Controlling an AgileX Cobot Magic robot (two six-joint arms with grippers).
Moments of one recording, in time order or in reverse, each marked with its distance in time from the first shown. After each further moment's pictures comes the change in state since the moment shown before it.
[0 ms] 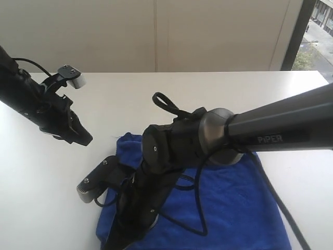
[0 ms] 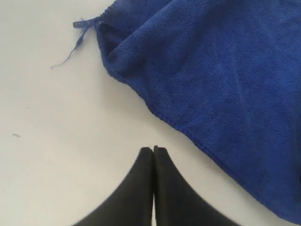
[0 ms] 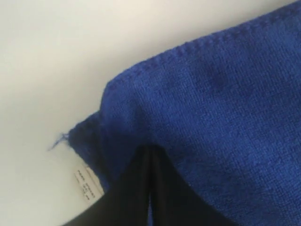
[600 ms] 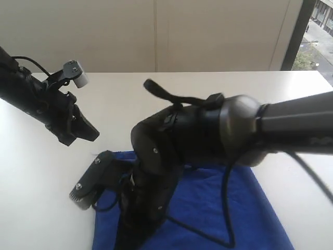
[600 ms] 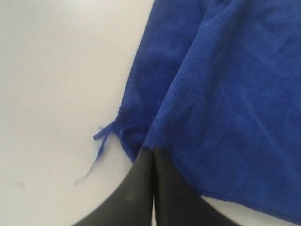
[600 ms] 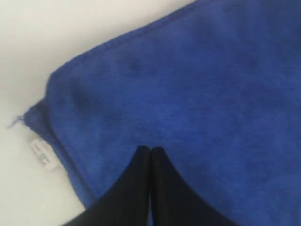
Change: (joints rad) left arm 0.000 0.002 0.000 -0.108 0.010 0.270; right arm 0.076 -0.161 -0.002 -0.322 0.115 0.243
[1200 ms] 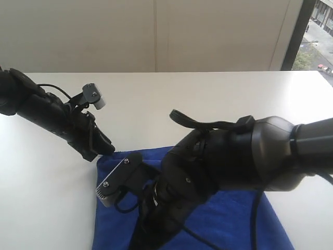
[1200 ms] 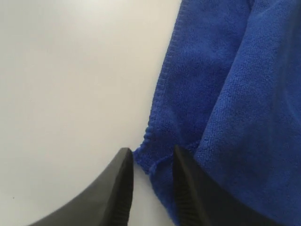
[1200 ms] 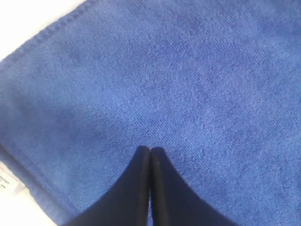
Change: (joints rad) left arm -0.043 0.188 0.000 -0.156 -0.176 0.171; right arm -0.012 -0.052 0.192 -0.072 -0.242 0.218
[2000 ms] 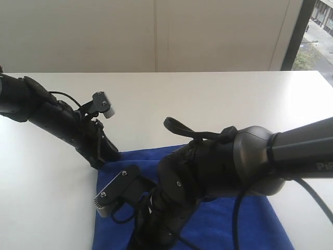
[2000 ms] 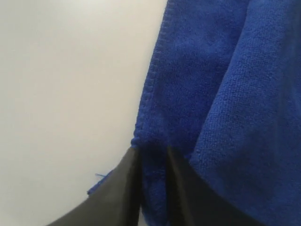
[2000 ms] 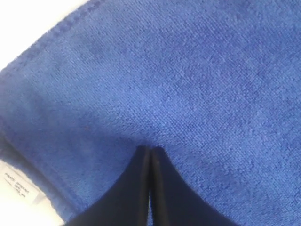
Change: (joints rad) left arm -0.046 0.039 0.000 0.000 -0.045 0.014; right arm -0.002 0.063 0.006 0.170 -0.018 -0.123
